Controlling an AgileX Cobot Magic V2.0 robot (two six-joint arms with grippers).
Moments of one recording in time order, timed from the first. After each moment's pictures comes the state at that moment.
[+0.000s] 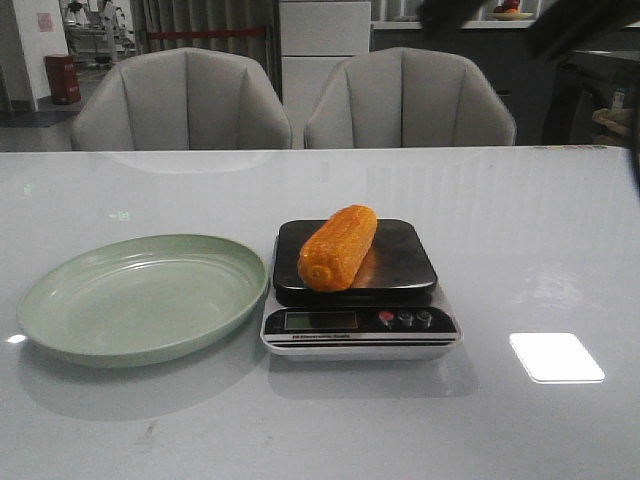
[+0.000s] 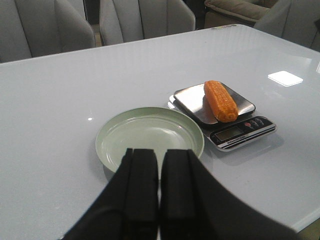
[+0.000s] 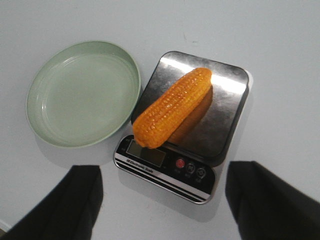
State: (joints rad) left arm -0.59 -0.01 -0.42 0.15 0.73 -0.16; right arm 0.52 1.22 -1.02 0.12 0.59 0.18
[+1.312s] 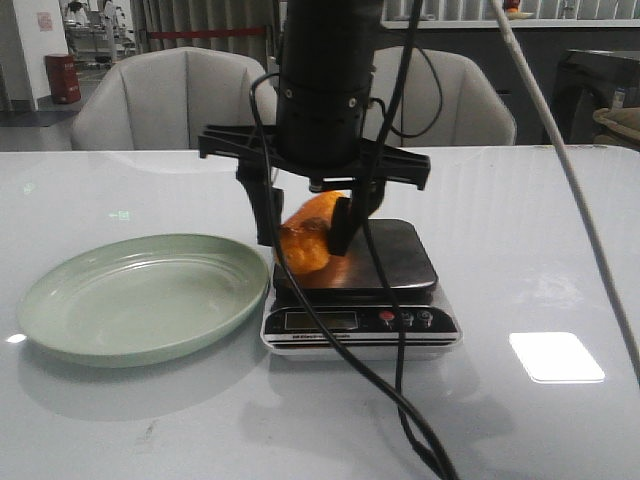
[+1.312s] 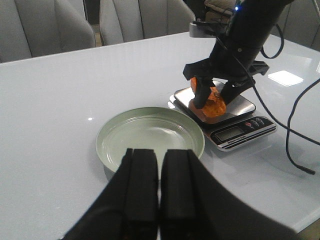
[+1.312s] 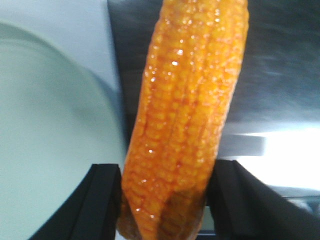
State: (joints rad) left arm -0.59 -0.01 -0.42 0.15 0.73 -0.16; right arm 0.68 2.05 -1.70 -0.09 0.92 0.87
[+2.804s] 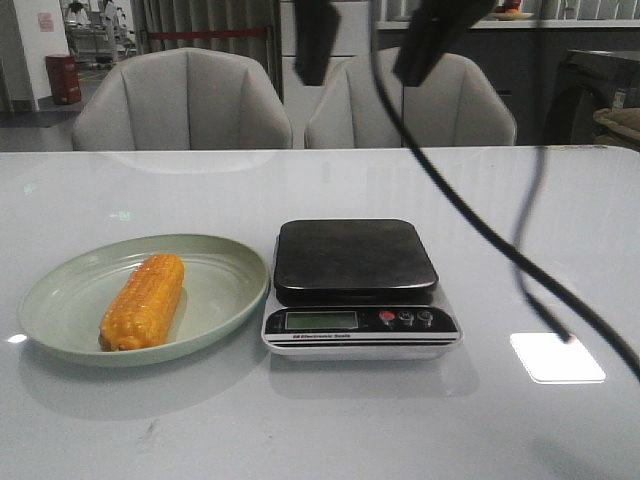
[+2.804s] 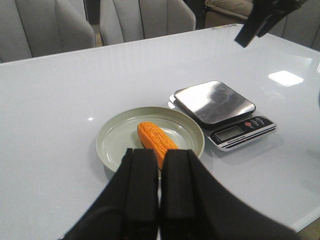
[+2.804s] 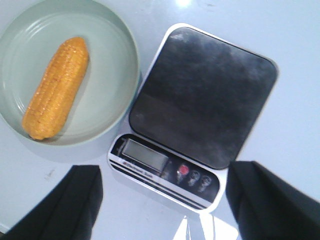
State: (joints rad) left arm -0.59 -0.01 -0.42 0.15 0.73 -0.16; right arm 0.58 1.64 -1.54 0.01 0.99 0.22
